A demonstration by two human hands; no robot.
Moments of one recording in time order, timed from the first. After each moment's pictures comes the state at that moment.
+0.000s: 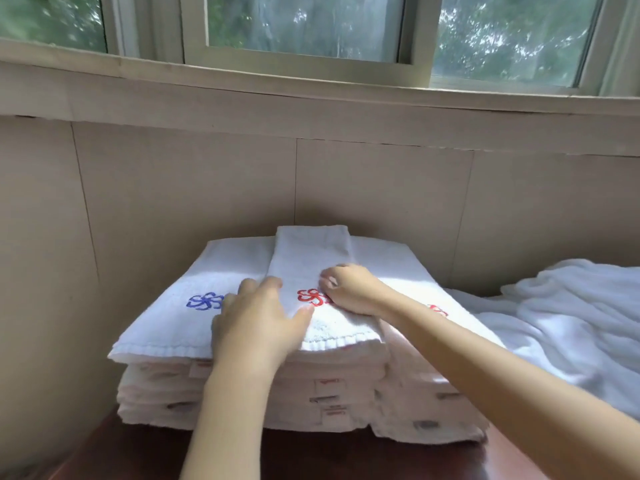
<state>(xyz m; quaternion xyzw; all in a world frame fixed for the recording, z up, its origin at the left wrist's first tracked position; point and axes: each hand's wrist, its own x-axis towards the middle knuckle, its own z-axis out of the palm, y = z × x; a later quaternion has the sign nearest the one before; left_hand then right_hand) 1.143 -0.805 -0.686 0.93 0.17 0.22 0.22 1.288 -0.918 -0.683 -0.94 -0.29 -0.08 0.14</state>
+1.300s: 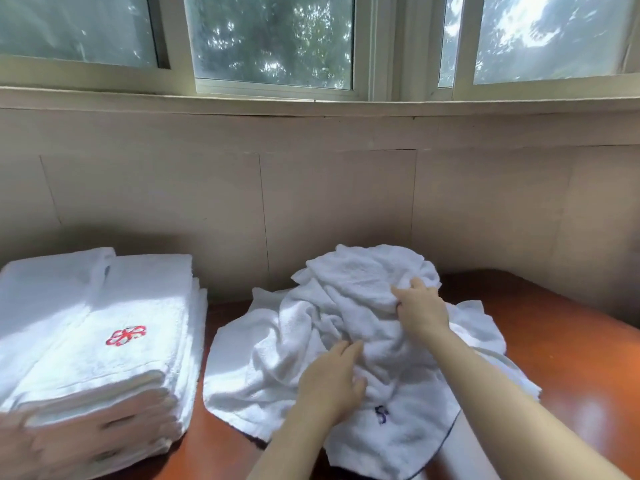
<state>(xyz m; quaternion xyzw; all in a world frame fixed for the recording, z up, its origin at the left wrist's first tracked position) 1.246 -1.240 -0.773 0.95 -0.21 0.07 0.20 1.324 -1.429 -0.729 -0.97 0.08 -0.21 0.04</state>
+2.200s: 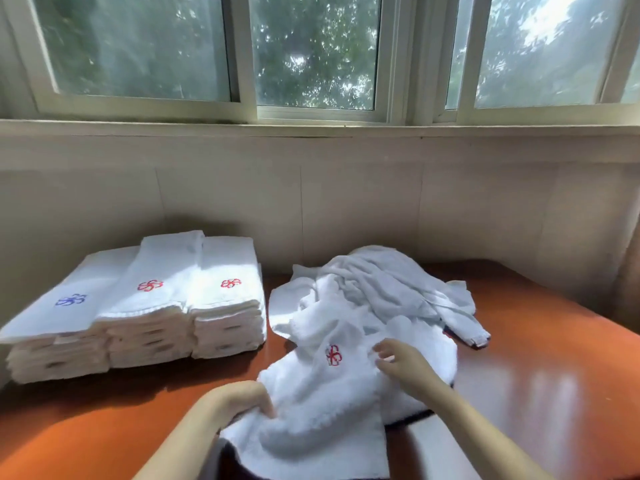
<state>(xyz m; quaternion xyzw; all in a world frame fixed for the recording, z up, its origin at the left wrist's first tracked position) 1.051 -1.062 -0.737 0.82 0.17 -0.27 0.48 1.068 -1.353 -0.732 -0.93 -0.03 -0.02 0.37</state>
